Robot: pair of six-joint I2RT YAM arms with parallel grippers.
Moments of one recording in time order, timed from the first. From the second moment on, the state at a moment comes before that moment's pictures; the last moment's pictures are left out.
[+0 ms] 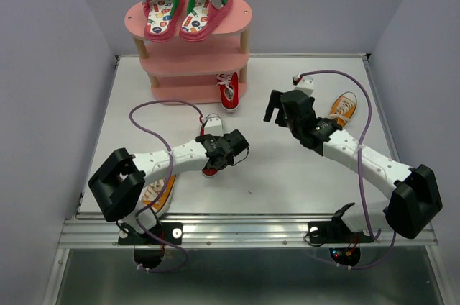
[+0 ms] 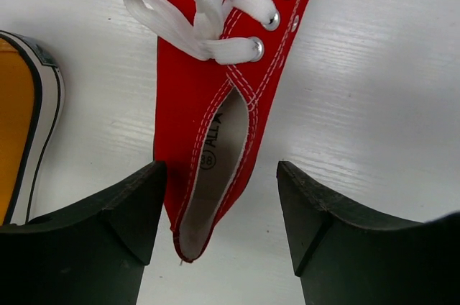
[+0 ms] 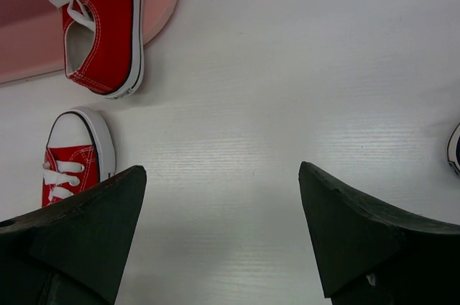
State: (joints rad) left arm -0.97 1.53 1.00 -0.74 -0.61 -1.07; right arm 0.64 1.33 1.01 -0.24 0.49 0.57
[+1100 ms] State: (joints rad) left arm -0.75 1.40 1.14 -0.68 -0.57 -0.72; right arm 0.64 1.36 1.02 -0.24 0.51 0.58
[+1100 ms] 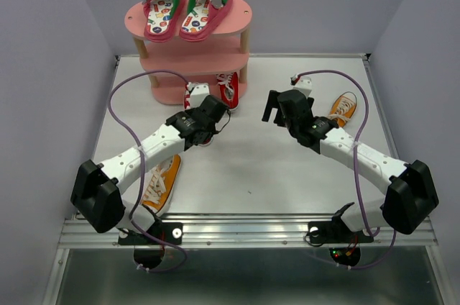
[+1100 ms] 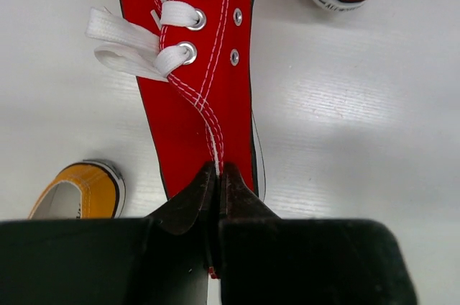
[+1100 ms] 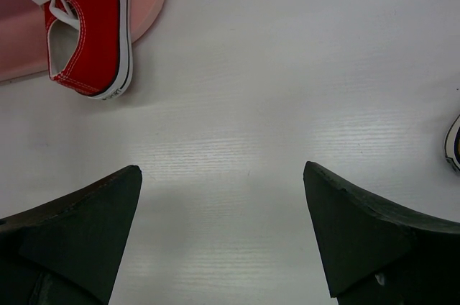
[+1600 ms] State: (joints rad) left arm -0.64 1.54 1.23 -0.55 -0.52 -0.50; right arm 0.64 1.36 1.03 -0.26 0.53 0.58
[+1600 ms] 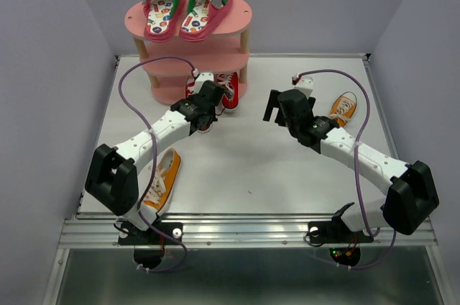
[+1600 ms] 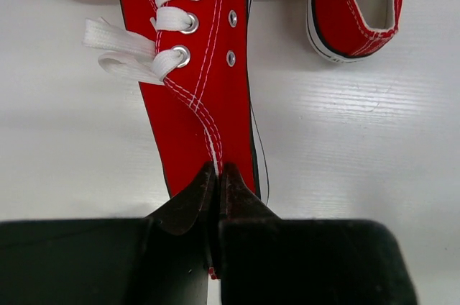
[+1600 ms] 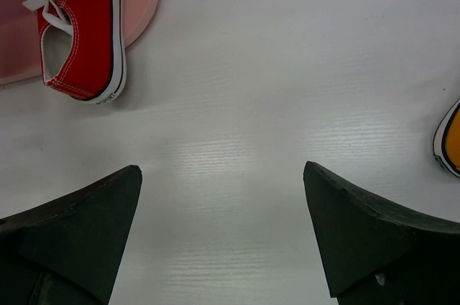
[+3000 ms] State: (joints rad) left arm -0.52 1.86 1.36 -0.19 -0.42 -0.20; right arm 0.64 1.35 1.03 -0.29 0.54 0.58
